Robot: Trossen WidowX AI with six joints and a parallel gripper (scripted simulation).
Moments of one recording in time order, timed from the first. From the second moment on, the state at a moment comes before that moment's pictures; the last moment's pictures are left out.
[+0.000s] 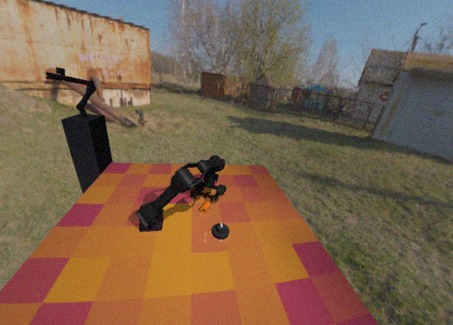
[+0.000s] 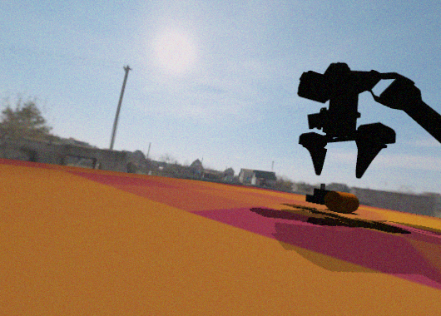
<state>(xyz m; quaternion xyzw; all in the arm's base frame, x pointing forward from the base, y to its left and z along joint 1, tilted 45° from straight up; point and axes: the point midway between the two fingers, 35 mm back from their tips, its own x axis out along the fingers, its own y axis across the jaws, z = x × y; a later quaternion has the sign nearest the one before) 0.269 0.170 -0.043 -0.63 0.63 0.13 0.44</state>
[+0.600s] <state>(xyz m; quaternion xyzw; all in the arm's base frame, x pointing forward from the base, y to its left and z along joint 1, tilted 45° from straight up) 0.273 0.147 -0.063 -0.62 0.63 0.13 0.44</state>
